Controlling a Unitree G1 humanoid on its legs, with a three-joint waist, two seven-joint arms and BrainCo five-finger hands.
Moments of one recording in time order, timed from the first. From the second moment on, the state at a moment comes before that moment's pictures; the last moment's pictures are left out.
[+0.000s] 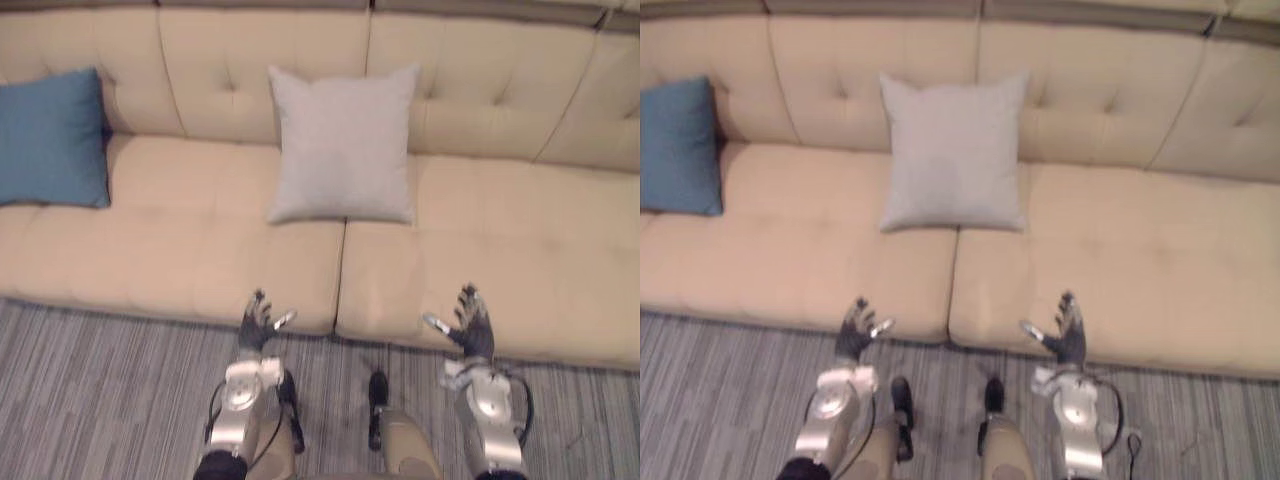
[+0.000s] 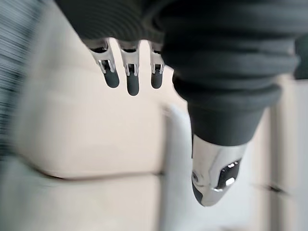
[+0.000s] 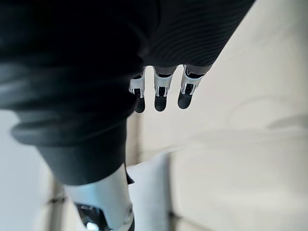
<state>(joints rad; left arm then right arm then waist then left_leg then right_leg) 0.08 0.02 -0.02 0.63 -0.16 -0.22 0.12 0.21 -0.02 -0.16 0.38 0.17 -0.22 -0.10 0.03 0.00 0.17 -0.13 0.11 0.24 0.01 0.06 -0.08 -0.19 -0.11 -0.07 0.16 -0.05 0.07</state>
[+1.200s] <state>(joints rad) 0.05 -0.02 0.01 0.87 -0.02 -0.16 0.12 0.07 -0.01 -0.16 0.85 0.22 -0.16 -0.13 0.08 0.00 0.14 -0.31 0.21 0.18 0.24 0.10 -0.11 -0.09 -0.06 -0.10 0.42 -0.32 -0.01</state>
